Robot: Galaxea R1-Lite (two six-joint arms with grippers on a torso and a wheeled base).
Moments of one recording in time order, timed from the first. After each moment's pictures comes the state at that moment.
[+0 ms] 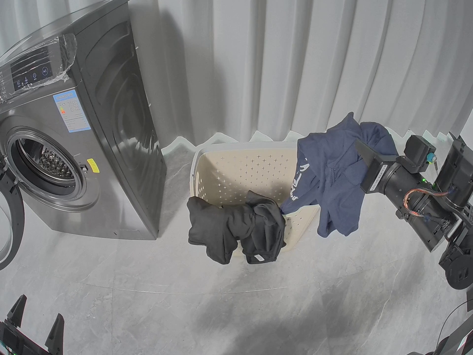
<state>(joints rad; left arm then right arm) 0.00 0.02 -0.02 0.00 0.00 -0.02 0.58 1.57 -0.56 -1.18 -0.29 0.12</state>
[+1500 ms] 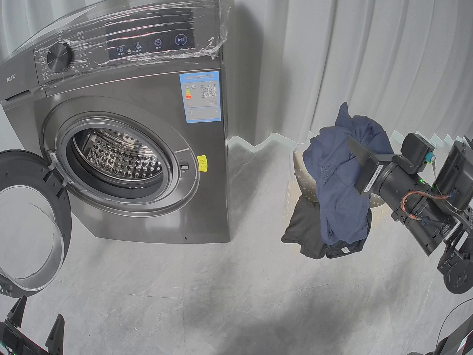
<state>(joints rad) 0.00 0.02 -0.02 0.00 0.00 -0.02 0.64 1.57 -0.57 -1.20 -0.30 0.12</state>
